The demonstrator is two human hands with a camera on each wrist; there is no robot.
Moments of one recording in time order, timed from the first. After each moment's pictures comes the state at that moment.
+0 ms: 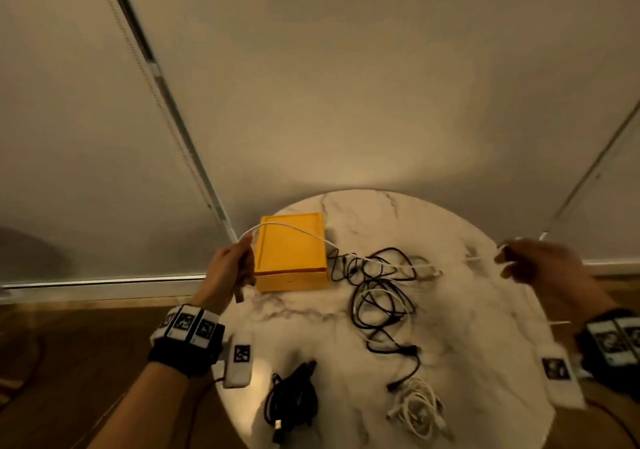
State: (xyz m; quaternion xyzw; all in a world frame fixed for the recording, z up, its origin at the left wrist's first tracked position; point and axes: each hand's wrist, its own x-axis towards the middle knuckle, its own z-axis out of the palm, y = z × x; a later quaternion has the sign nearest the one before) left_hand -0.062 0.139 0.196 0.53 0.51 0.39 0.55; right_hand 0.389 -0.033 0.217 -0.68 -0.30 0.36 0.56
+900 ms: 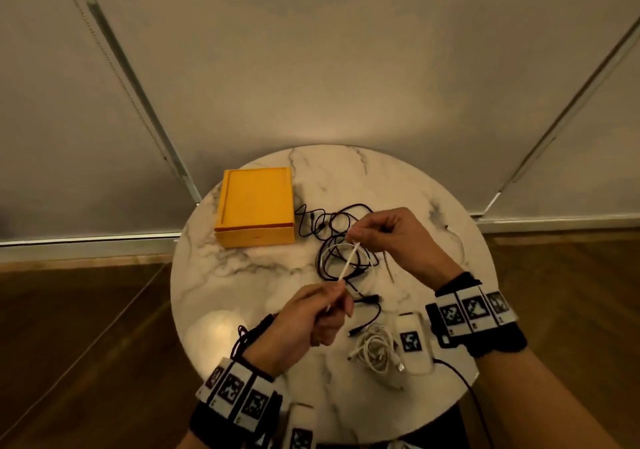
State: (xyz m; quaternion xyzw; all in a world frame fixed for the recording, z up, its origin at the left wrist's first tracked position) left_hand 0.040 -0.026 0.184 0.47 0.28 0.21 0.81; right_hand 0.237 -0.016 0.231 -0.53 -0.55 0.44 0.48
